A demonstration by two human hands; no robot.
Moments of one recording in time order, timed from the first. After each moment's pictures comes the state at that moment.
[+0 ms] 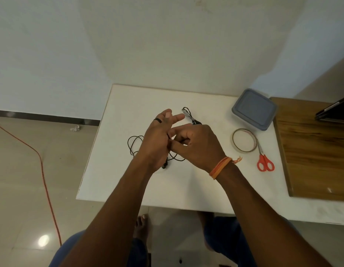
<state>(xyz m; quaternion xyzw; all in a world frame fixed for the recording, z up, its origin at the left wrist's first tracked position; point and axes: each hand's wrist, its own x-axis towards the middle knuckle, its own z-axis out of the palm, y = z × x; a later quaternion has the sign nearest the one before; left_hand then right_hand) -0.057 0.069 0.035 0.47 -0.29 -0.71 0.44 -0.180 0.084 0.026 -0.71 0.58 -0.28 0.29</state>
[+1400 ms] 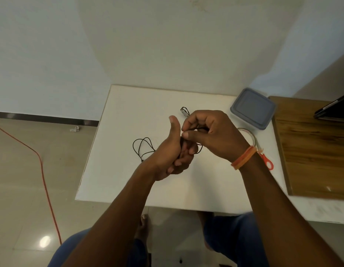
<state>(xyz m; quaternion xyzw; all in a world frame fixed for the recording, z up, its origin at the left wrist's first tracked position) -0.068 0.084 0.030 0.42 -0.40 -0.79 0.18 -0.221 0.075 0.059 -0.67 0.52 -0.33 0.42</state>
